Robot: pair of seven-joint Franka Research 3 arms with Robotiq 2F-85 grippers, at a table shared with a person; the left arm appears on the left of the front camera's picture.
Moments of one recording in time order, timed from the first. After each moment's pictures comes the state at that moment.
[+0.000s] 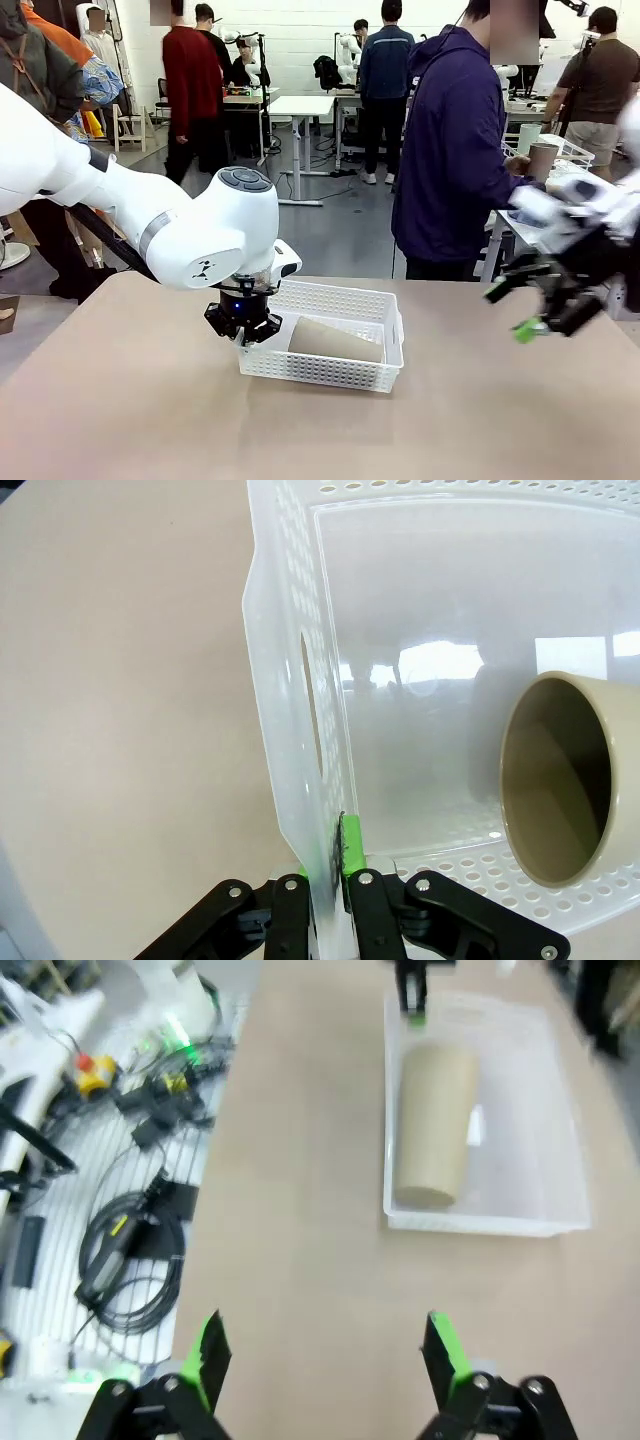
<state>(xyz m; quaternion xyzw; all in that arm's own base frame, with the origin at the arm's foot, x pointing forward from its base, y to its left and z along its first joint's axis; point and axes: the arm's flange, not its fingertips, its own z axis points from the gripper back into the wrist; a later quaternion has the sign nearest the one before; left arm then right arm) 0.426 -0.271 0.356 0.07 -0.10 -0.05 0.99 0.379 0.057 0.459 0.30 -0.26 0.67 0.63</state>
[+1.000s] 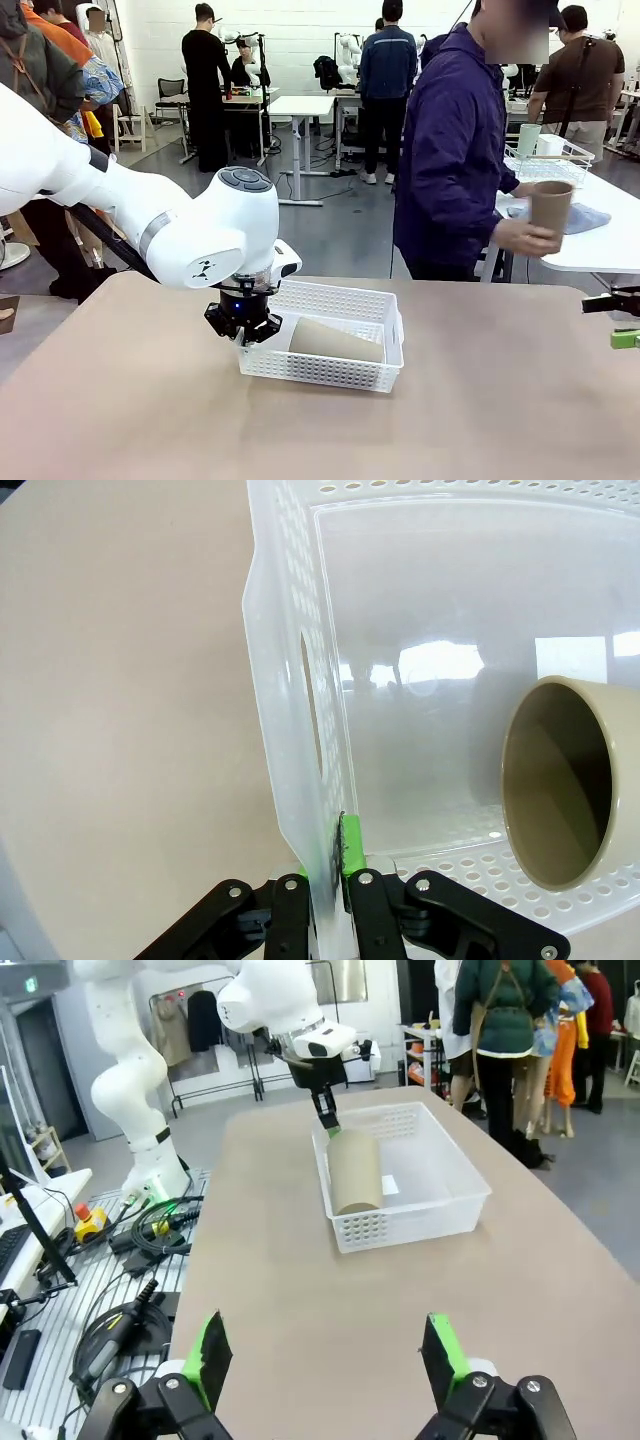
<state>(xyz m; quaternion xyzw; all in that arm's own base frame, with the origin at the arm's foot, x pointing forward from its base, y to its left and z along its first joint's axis) 0.426 -0.271 0.356 0.07 -0.10 -0.05 0.99 0.372 -0.105 0.377 0.43 -0.42 0.50 0.62</state>
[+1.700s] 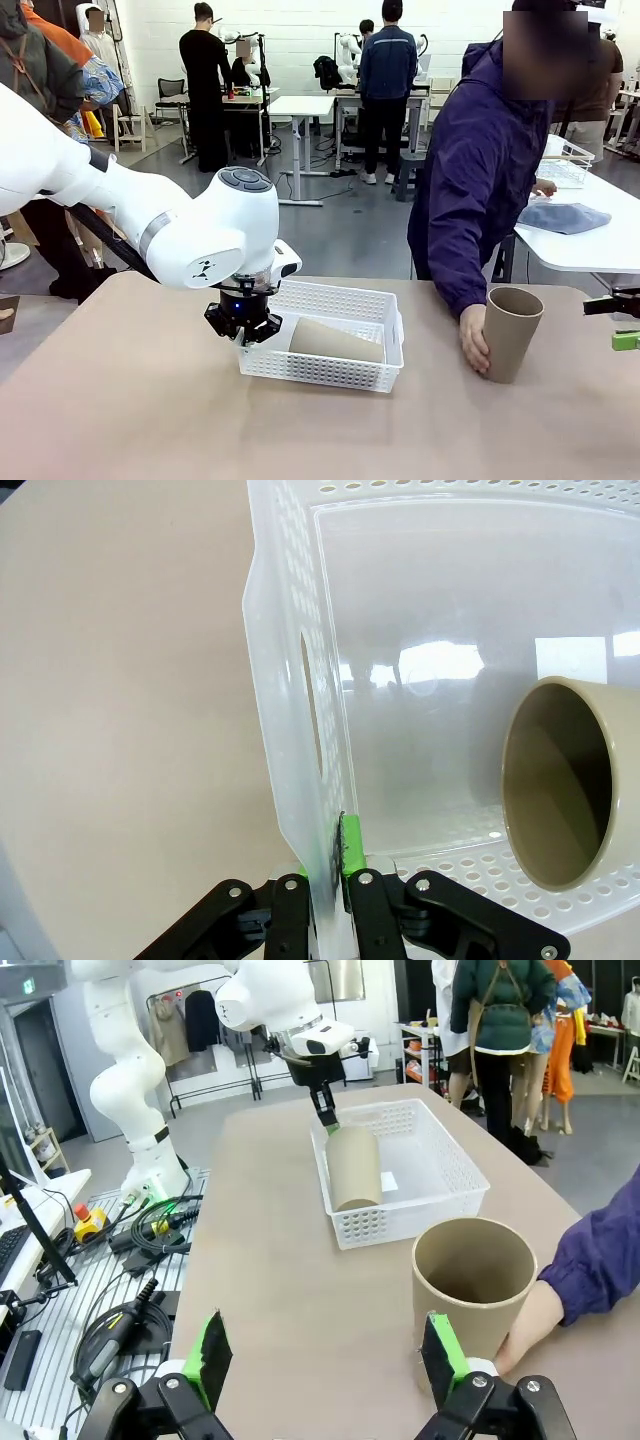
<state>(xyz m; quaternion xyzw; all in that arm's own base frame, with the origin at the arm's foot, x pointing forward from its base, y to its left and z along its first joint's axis) 0.426 -0.271 0.356 0.07 -0.10 -0.05 0.99 0.370 -0.107 0.376 0.43 -0.42 0.50 0.63</state>
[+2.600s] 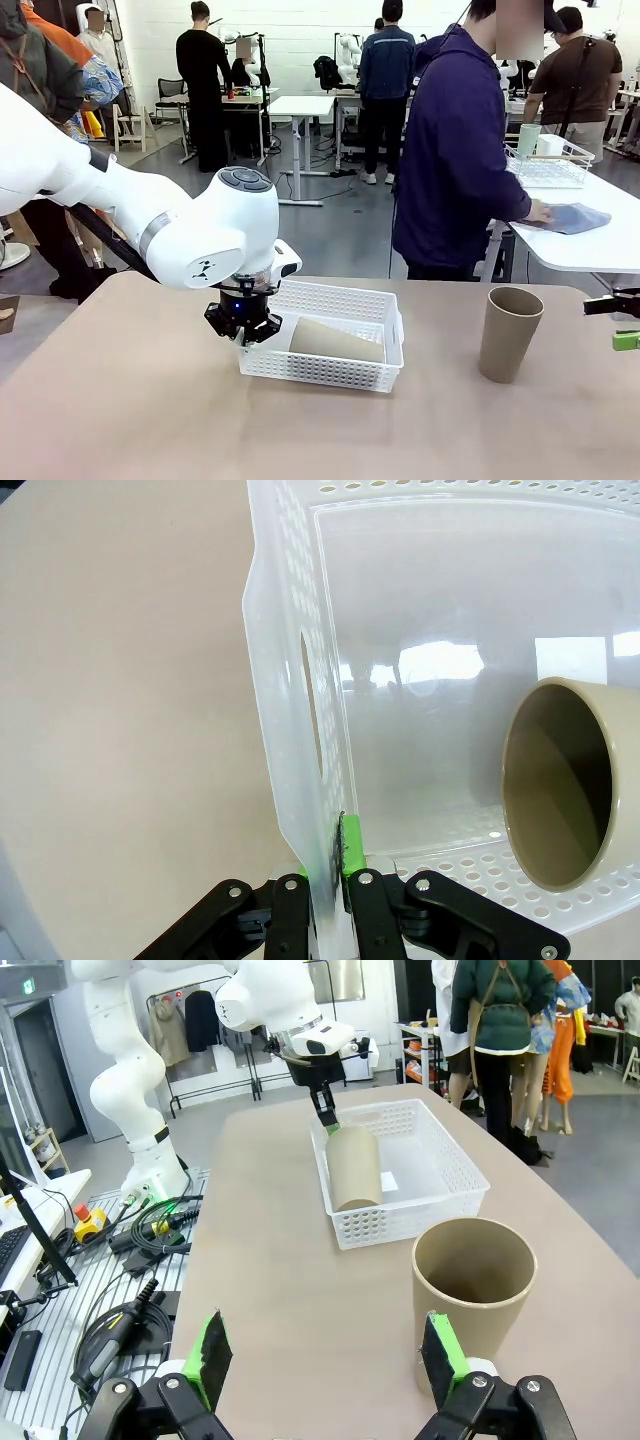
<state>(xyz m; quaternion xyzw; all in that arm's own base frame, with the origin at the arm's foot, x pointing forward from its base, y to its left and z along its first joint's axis) 0.426 -0.271 0.356 0.07 -0.10 -0.05 0.99 0.370 -0.107 0.376 0.43 -0.42 0.50 0.63</state>
